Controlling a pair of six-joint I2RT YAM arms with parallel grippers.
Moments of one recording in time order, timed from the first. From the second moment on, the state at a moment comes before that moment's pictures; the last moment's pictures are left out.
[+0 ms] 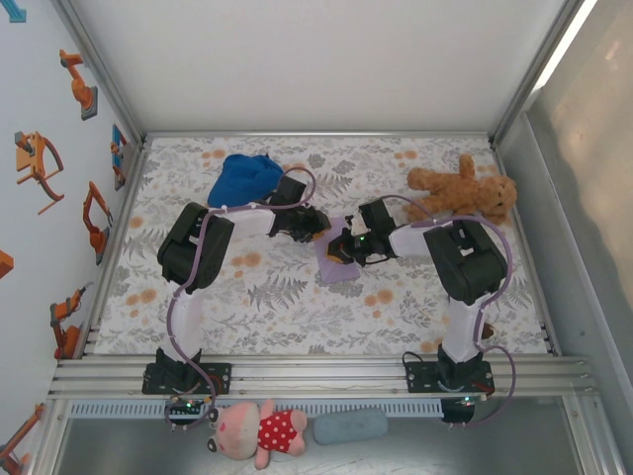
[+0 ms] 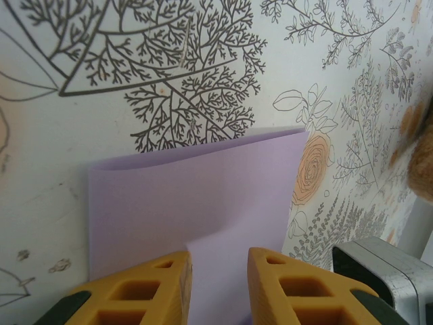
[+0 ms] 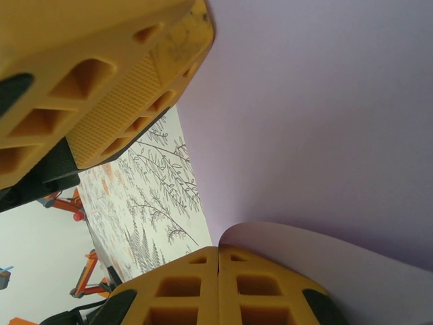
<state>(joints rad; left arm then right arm) -0.62 2.12 1.32 -0.14 0.44 -0.99 0.48 1.92 0.92 0.06 -0.75 0.86</state>
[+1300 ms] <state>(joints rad) -0.62 2.12 1.31 -0.12 0.44 -0.99 0.48 1.94 0.93 0.06 -0.74 0.87</state>
